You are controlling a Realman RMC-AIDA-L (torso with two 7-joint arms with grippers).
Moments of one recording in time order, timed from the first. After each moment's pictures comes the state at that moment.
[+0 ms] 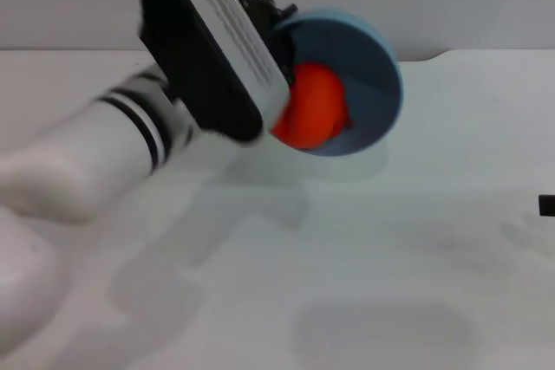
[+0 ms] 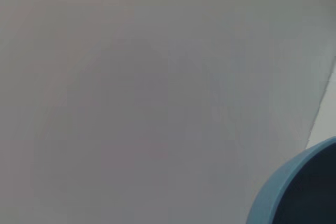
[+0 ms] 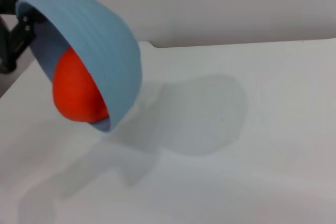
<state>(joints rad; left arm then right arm) -0.22 -2.07 2.06 1.49 2.89 0.17 -2.42 0.23 2.07 -0.72 -1.38 -2.17 -1.73 2.24</state>
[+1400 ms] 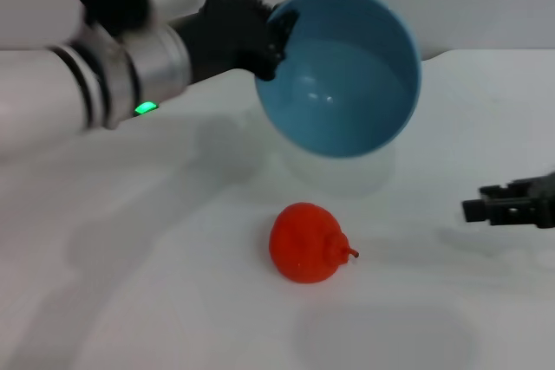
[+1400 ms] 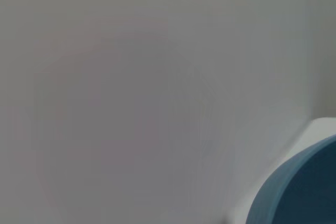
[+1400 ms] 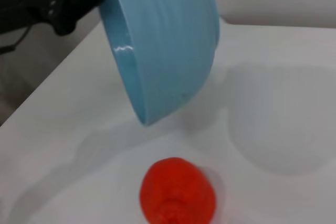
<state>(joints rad) -0.30 -2.06 1.71 1.46 1.94 0.61 -1.98 0.35 2.07 -0.85 -1.29 -2.16 -1.73 2.20</state>
